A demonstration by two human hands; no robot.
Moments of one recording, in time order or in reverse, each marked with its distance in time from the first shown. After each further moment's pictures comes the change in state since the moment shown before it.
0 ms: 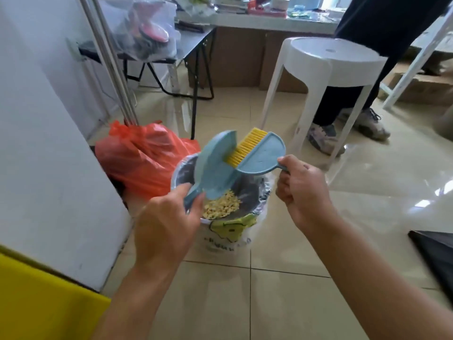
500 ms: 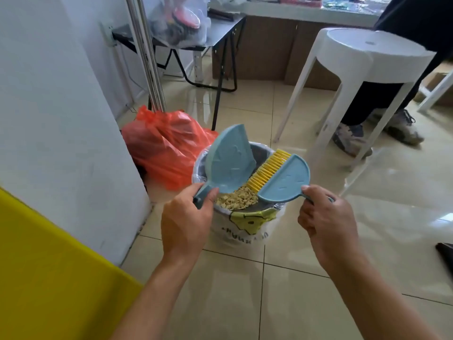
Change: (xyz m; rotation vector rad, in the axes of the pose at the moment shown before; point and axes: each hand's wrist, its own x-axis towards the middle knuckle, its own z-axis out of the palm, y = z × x) left_hand -0.015 -0.030 0.037 -0.316 0.070 -0.220; right_hand -0.035 0.039 -0.022 -0.060 -0.037 0.010
